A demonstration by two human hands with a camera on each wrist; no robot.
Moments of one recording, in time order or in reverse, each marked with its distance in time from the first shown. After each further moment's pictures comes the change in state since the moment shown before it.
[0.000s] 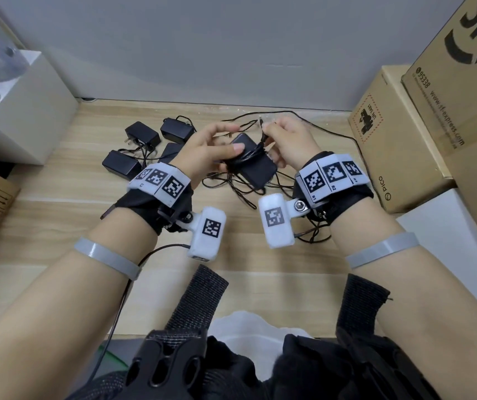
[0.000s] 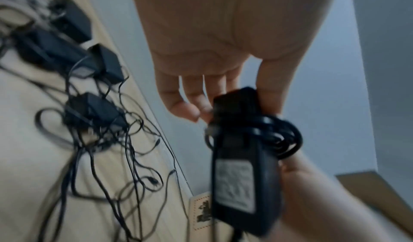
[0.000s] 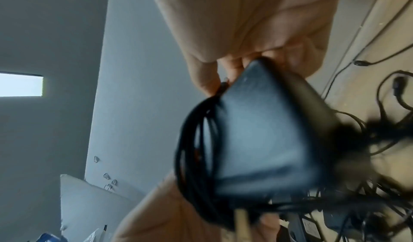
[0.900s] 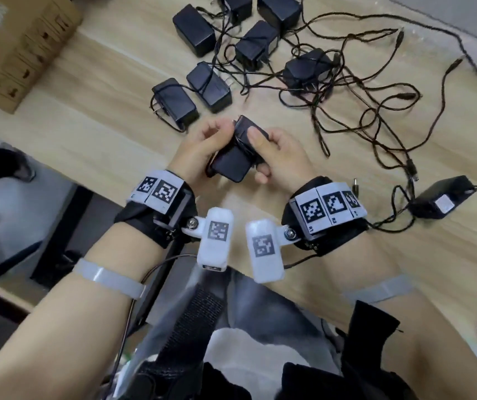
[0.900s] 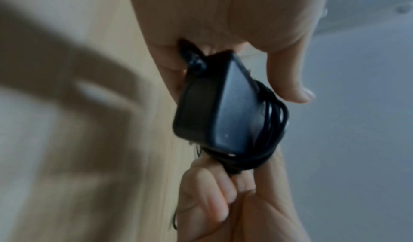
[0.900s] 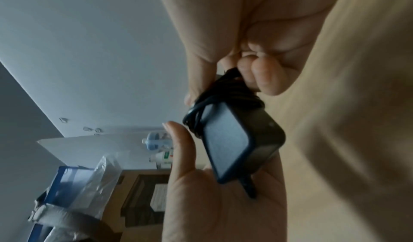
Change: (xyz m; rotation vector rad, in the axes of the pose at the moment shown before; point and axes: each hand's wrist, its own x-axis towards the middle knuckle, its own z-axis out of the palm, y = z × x) left_hand -0.098 -0.117 -0.019 -0.446 0.617 -0.114; right_hand -0.057 0.085 0.117 0.264 -0.541 0.262
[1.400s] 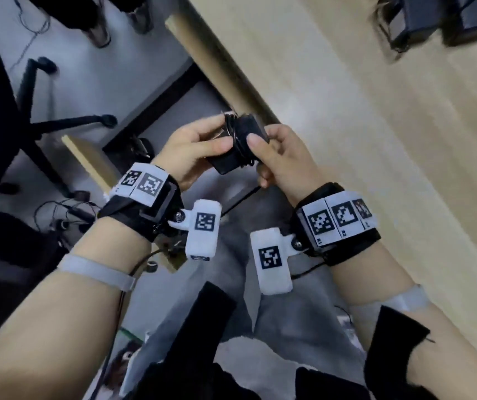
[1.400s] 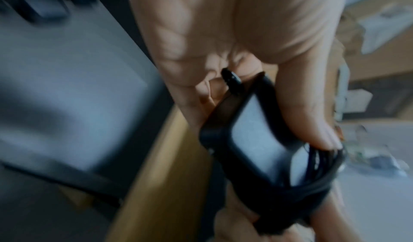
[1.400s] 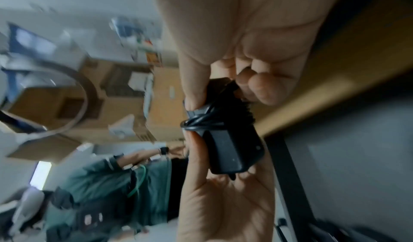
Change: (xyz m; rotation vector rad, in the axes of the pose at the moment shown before) left_hand -0.142 -0.059 -0.238 -0.161 0.158 -0.073; right_hand -0.038 0.131 0.198 -0.188 -0.455 0.117
